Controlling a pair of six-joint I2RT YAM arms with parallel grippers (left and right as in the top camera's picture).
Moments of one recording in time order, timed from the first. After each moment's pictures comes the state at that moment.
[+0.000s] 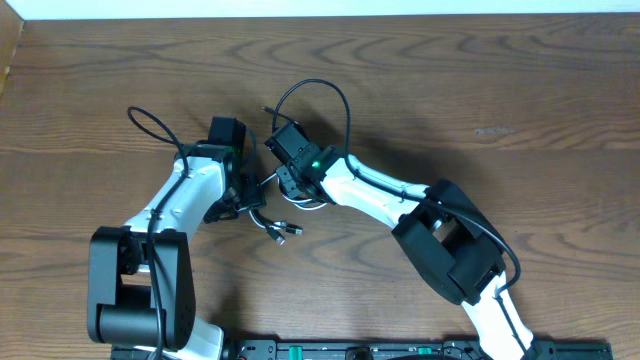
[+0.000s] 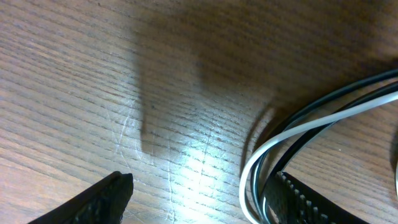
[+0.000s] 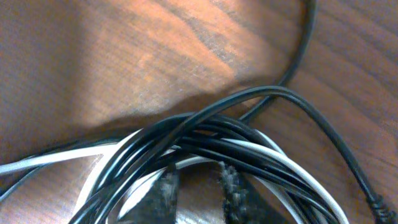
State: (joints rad) left arm -0.10 1.70 0.98 -0.80 -0.06 -0.41; right arm 0.83 2.24 1.56 -0.43 0.12 0.36
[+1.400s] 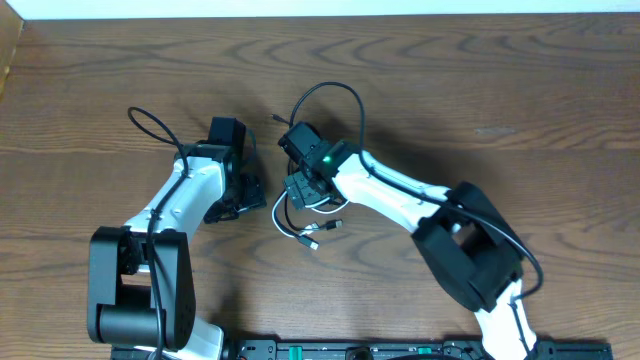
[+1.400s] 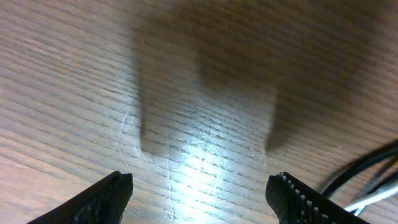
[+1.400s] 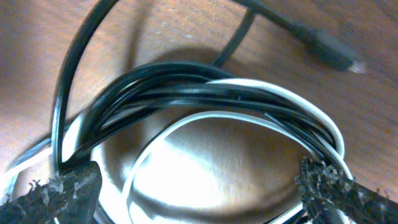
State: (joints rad) left arm -0.10 1.70 0.98 -0.81 -0.04 -0.41; right arm 0.80 2.12 1.52 -0.64 0.06 0.36
